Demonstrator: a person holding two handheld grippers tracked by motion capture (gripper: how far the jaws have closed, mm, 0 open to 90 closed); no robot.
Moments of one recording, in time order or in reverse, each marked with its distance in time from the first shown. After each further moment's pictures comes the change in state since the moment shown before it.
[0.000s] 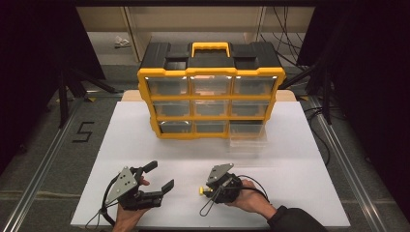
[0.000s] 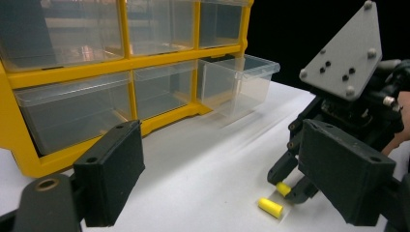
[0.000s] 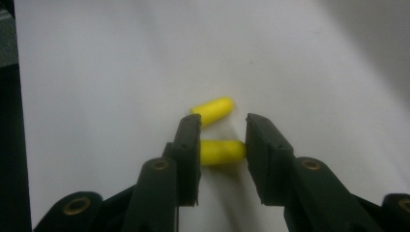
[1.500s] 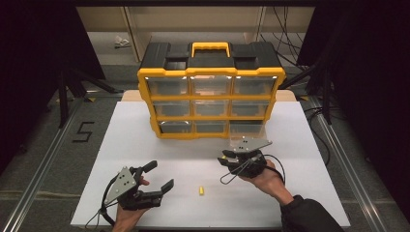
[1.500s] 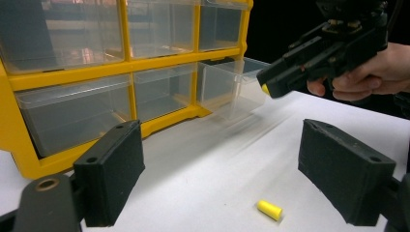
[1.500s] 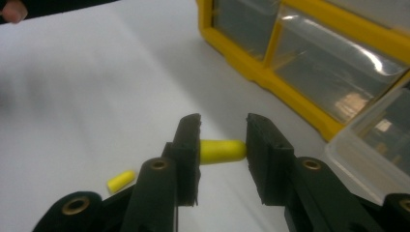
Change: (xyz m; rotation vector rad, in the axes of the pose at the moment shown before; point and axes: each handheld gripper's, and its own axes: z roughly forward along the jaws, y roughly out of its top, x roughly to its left) left arm 0.000 0.000 -0.001 -0.010 -0.002 -0.005; right arm -0.050 0.007 -0.074 -0.301 -0.170 0.139
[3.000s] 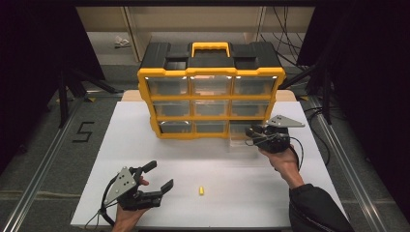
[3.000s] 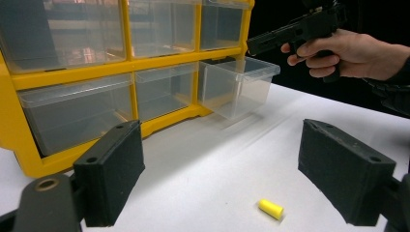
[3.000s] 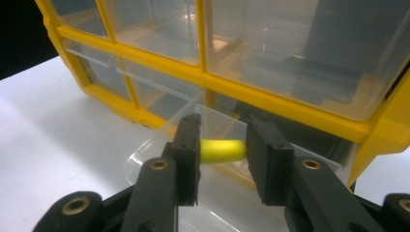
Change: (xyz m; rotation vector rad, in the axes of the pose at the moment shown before) left arm 0.000 0.000 -0.001 0.002 0.005 0.002; right arm -0.080 -0.009 -0.023 -0.149 -0.256 0.247
